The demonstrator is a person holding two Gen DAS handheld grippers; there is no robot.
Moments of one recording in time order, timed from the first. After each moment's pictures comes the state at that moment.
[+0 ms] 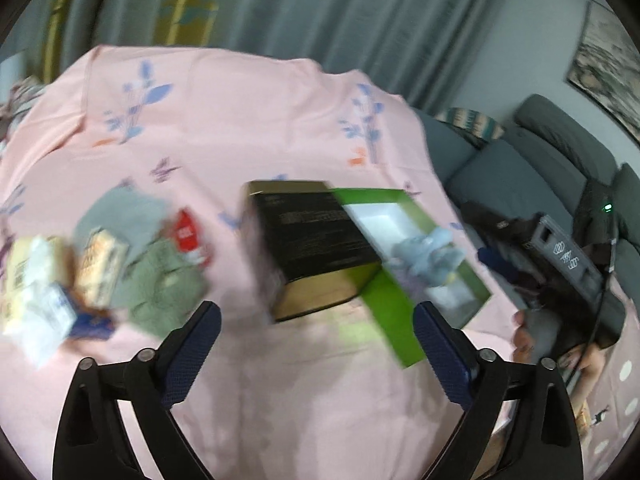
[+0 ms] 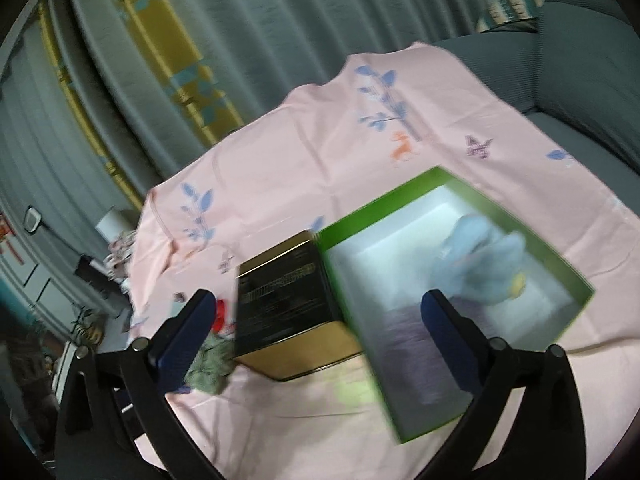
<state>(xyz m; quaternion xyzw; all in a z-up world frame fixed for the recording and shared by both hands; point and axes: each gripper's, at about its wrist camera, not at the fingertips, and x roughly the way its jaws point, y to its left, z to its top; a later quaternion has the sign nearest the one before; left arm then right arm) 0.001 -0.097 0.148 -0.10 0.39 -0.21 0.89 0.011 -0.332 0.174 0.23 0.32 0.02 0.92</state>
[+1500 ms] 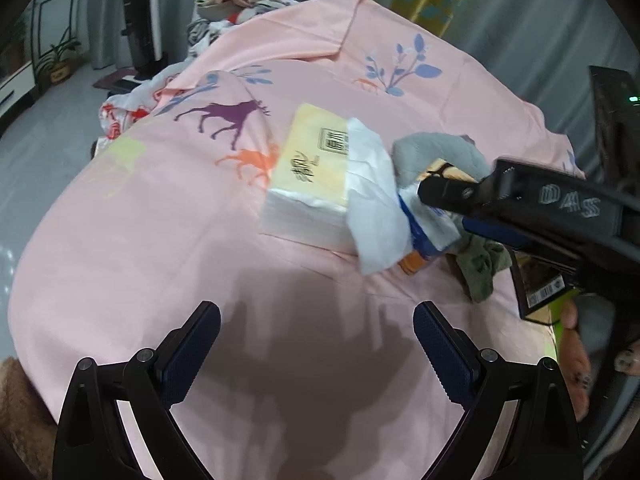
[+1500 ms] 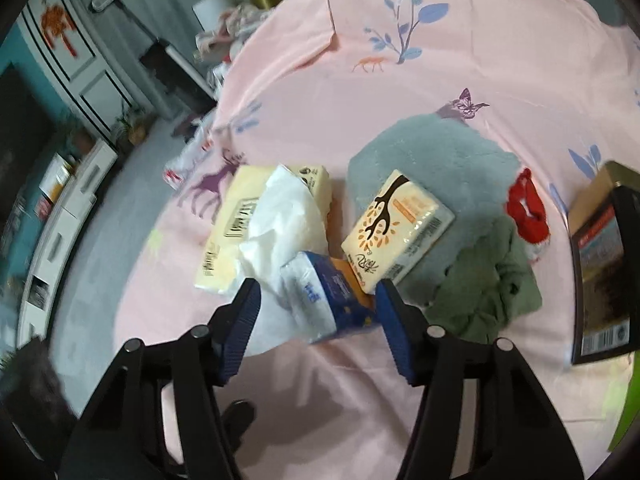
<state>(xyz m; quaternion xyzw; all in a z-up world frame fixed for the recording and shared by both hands) -0.036 0.117 0.045 -0.22 0.43 0.06 0.87 0.106 -0.002 0.089 0.01 0.51 0.23 0.83</state>
